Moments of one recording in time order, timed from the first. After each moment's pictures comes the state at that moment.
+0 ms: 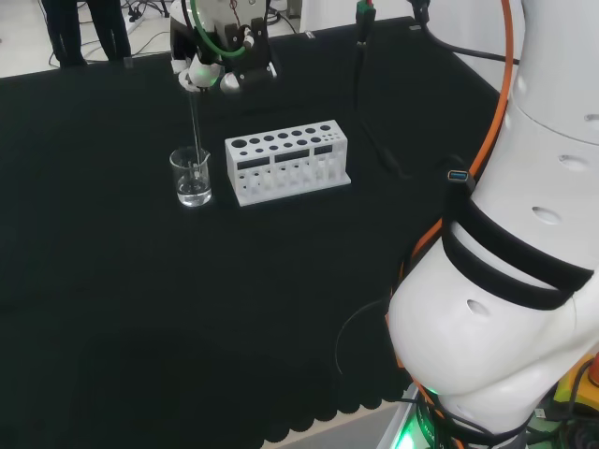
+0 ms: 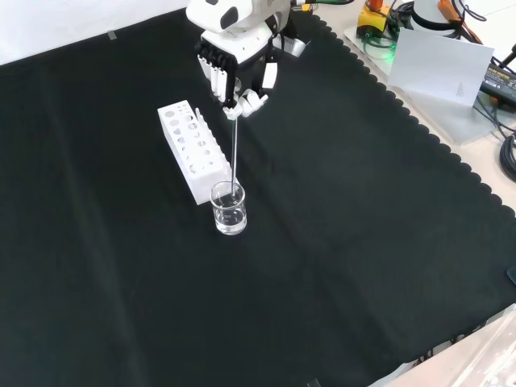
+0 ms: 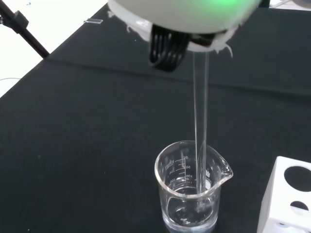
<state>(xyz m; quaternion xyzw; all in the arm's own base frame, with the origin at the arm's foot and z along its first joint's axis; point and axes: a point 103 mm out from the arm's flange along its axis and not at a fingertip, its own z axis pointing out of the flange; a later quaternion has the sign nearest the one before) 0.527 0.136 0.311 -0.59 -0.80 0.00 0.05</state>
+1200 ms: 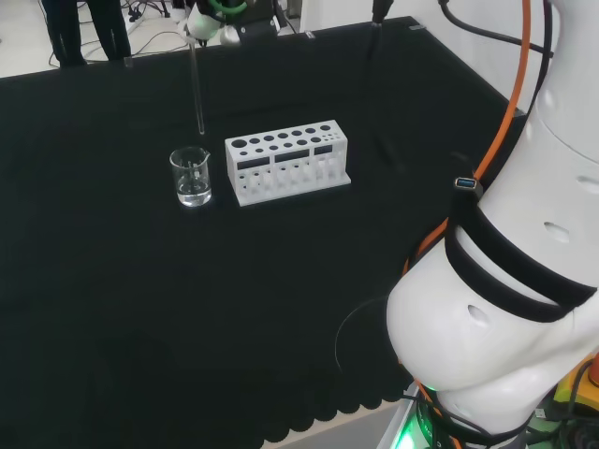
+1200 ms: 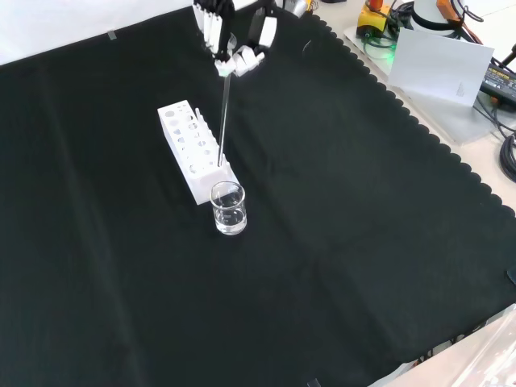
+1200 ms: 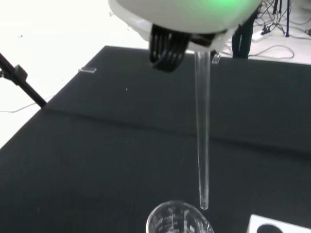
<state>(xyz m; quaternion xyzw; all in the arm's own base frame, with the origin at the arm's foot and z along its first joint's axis) 0.523 0.128 0.389 -0.61 -0.79 -0.03 0.01</state>
